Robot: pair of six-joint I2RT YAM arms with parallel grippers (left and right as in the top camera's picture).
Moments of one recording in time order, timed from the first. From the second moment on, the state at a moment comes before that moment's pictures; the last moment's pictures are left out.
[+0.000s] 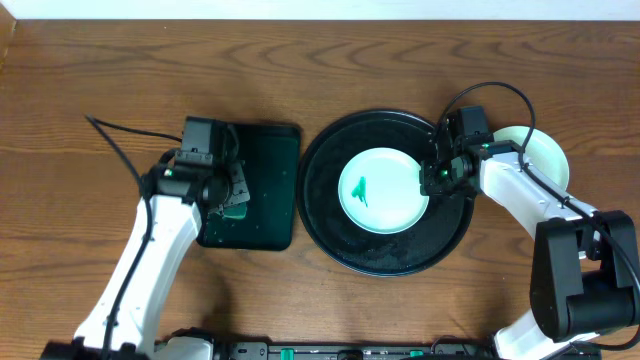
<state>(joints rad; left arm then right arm) -0.14 1.36 1.01 -0.88 -0.04 -0.41 0.17 1.77 1.02 -0.56 -0.19 0.19</state>
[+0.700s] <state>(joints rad) -0.15 1.57 1.32 -1.13 -0.04 -0.41 0.17 1.77 1.02 -0.56 -0.21 0.19</state>
